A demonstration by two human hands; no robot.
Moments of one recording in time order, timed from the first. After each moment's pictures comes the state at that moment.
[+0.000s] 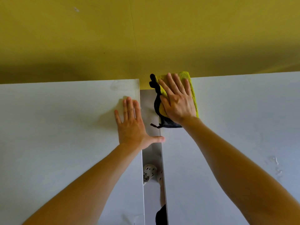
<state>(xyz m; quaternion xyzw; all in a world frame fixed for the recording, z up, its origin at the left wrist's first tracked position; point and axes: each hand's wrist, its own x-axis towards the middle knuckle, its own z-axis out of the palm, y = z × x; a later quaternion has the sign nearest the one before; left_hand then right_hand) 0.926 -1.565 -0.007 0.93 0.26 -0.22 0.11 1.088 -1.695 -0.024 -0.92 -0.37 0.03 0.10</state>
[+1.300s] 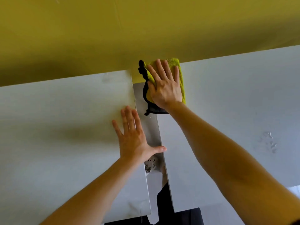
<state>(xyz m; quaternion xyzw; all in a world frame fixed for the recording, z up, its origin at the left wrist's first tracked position) 0.866 -1.598 -0.013 0.95 0.21 -0.23 0.09 1.072 -1.665 -0.028 -0.95 -0.29 0.05 0.10</state>
